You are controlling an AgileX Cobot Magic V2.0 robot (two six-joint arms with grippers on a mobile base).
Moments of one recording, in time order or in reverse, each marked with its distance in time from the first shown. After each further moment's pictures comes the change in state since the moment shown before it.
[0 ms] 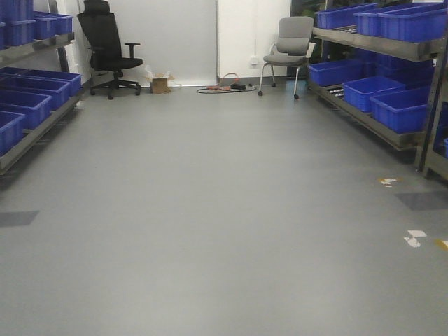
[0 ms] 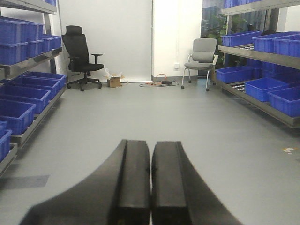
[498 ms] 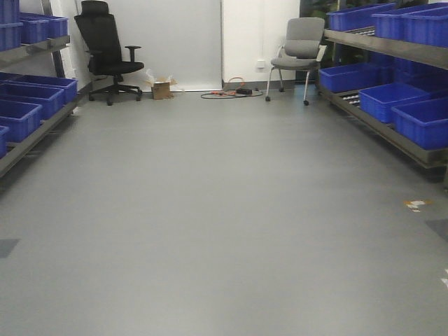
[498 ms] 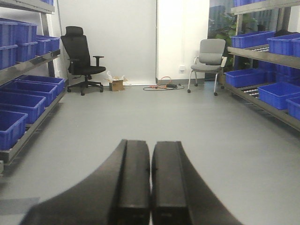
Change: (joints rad) left arm 0.000 0.000 0.000 0.000 0.000 0.000; right arm 0.000 0.000 0.000 0.000 0.000 0.000
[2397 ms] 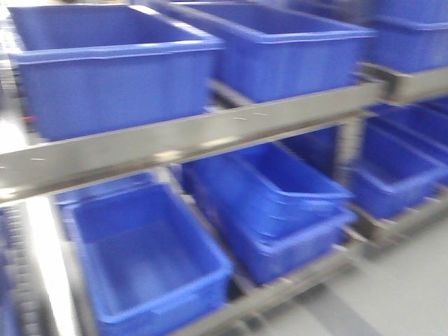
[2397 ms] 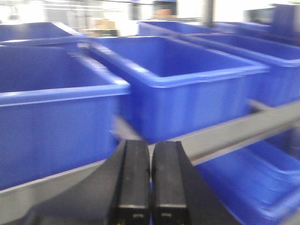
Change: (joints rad) left arm 0.000 0.000 0.000 0.000 0.000 0.000; right arm 0.000 0.000 0.000 0.000 0.000 0.000
